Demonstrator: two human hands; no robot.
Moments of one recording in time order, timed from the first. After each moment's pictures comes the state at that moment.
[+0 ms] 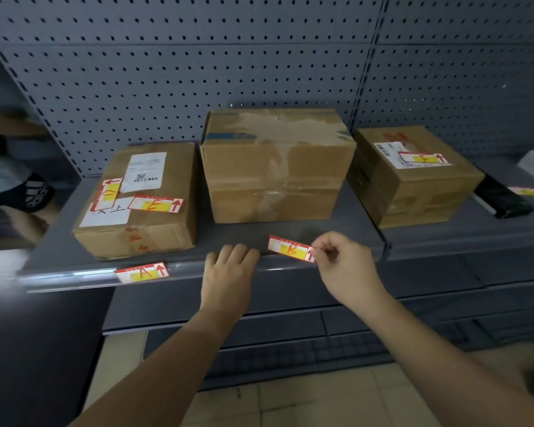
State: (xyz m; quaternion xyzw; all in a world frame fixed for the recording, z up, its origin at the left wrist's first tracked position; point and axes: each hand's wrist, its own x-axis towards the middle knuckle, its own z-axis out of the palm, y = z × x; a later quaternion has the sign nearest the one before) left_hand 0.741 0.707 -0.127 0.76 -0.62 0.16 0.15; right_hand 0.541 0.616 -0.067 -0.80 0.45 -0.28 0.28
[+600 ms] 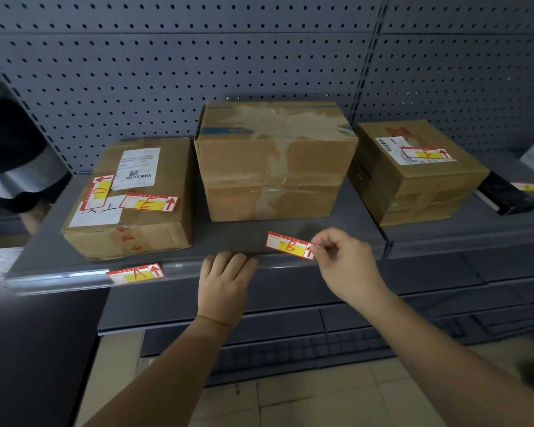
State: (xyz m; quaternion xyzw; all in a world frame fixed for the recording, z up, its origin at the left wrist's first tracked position) left_hand 0.749 0.706 -0.168 0.67 -0.63 0.30 0.27; right_hand 0.544 0.606 -0.072 -0.79 0.45 -0.28 0.29
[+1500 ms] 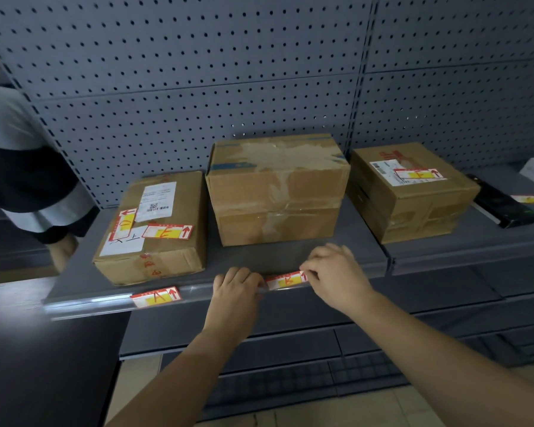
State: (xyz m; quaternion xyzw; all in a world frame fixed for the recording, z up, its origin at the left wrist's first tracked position) left_hand 0.743 0.713 -0.117 0.77 -0.62 0.07 0.14; right_hand 0.558 0.589 -0.078 -0.93 0.34 -0.16 0.07
